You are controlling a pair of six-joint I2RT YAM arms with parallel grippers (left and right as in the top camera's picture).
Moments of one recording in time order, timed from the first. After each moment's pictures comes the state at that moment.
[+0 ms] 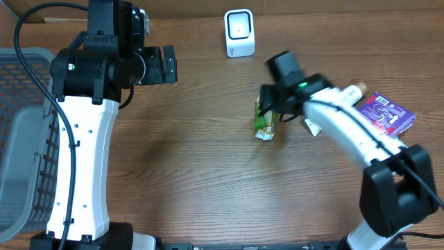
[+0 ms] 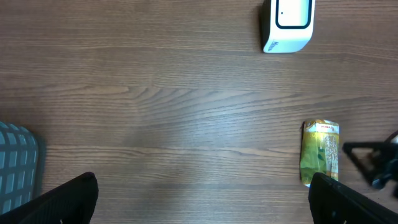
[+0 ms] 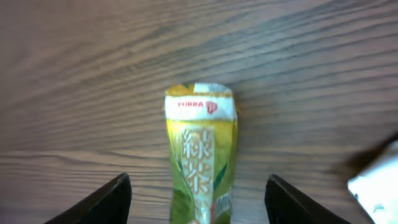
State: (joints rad) left arm -0.11 1.62 1.97 -1.31 0.00 -0.18; right arm 0.40 1.83 1.39 -0.71 -0.04 0.53
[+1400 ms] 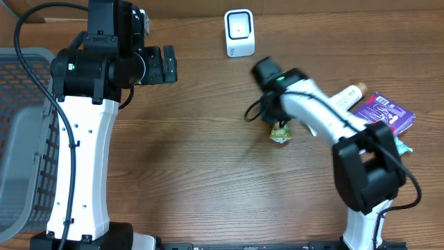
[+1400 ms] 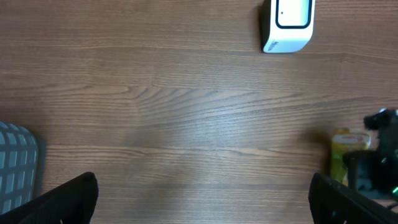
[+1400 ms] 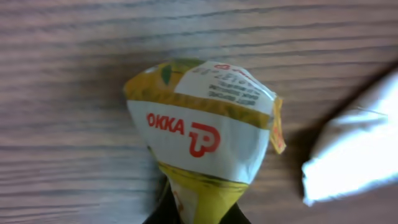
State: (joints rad) left arm -0.11 1.62 1.97 -1.31 0.00 -0.18; right arm 0.52 2.03 1.52 -0.96 0.31 0.47
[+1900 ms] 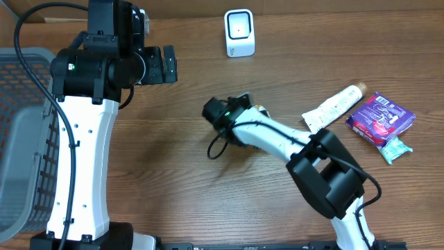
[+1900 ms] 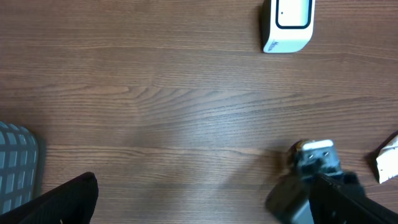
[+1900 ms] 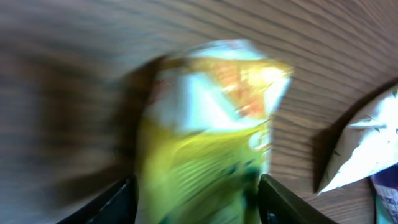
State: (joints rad) left arm -0.11 1.62 1.97 -1.31 0.00 -0.18; right arm 0.81 2.15 1.54 -0.99 0.60 0.50
